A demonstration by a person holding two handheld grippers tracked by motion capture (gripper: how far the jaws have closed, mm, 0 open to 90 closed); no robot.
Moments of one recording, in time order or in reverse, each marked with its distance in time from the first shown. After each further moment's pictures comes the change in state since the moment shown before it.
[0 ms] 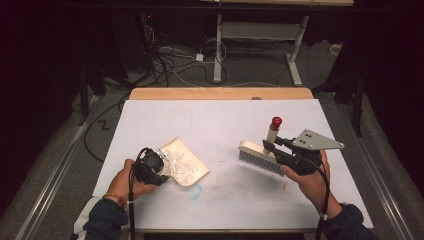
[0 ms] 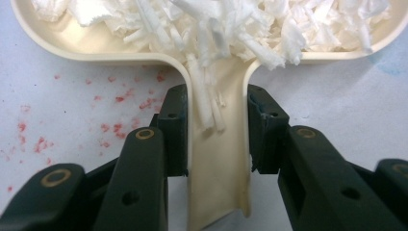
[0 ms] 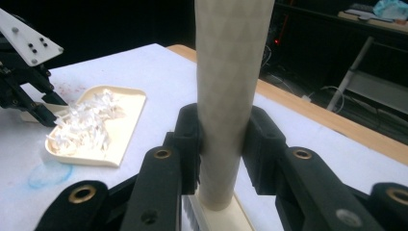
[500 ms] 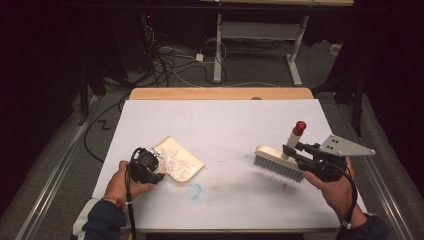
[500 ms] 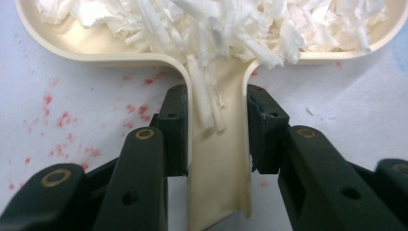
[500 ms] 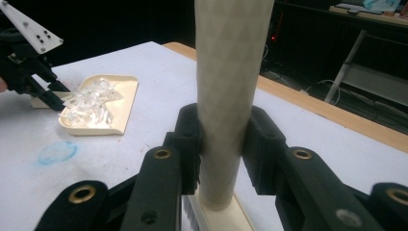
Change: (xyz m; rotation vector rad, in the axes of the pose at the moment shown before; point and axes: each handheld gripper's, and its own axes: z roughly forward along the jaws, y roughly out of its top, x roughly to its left) left arm 0.010 -0.012 -0.001 -0.047 0.033 -0.116; right arm -0.022 -0.012 -0.043 -0.002 0.014 0.030
